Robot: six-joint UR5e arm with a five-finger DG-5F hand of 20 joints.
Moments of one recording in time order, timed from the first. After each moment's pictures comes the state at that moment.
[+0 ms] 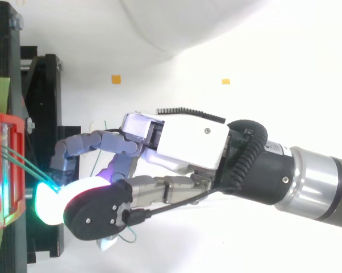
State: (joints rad) arm 0.25 -2.37 -1.11 -2.77 -1.11 -0.10
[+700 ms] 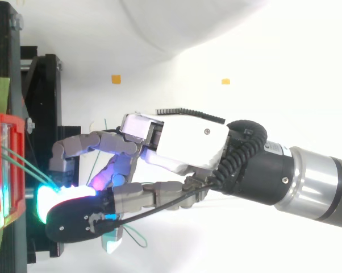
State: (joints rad) arm 0.25 -2.37 -1.11 -2.76 -1.11 -0.11
